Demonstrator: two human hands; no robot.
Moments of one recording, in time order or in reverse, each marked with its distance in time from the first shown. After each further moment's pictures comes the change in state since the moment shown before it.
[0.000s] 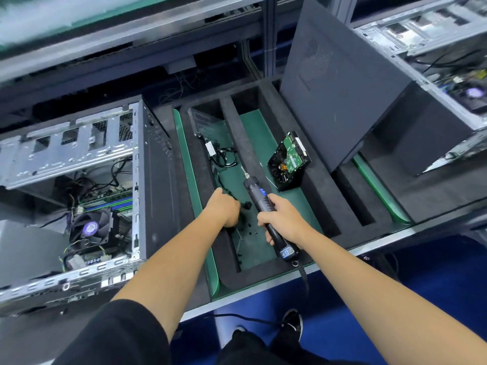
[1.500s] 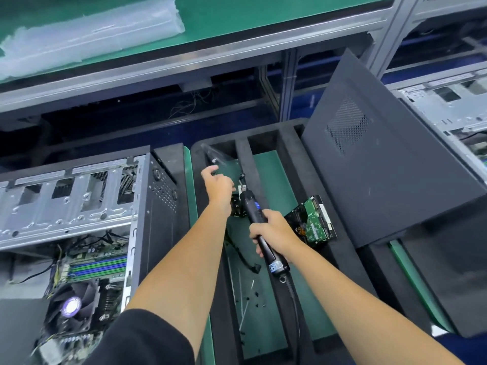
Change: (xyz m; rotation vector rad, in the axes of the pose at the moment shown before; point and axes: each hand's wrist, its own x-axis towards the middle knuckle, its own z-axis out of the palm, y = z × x) left_hand 0.114 -0.122 -0.058 -2.344 0.666 -0.857; right_hand 0.133 -0.082 -0.005 0.027 -0.074 0.069
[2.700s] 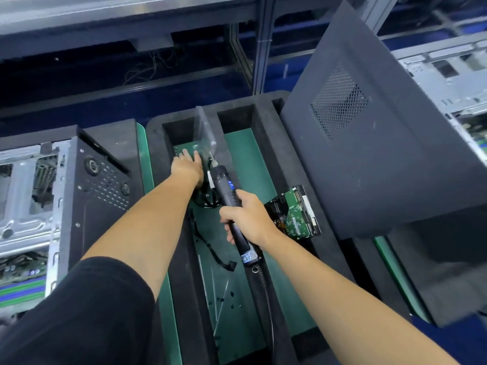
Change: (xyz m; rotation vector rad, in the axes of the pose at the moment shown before) left_hand 0.094 -0.018 0.020 2.129 -0.388 0.297; right_hand 0.031 -0.006 -0.004 0.018 0.046 0.000
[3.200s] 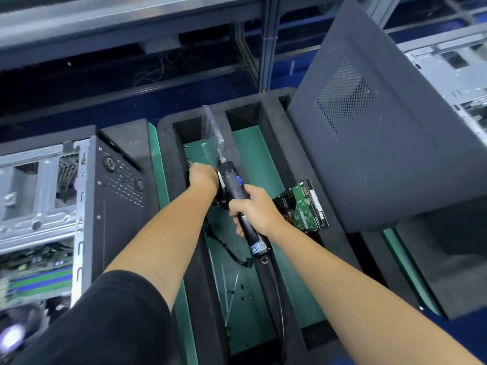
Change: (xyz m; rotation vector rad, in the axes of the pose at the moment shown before) left_hand -0.026 0.019 0.007 0.225 -0.001 0.098; right_hand 0.000 -0.003 0.002 0.016 0.025 -0.014
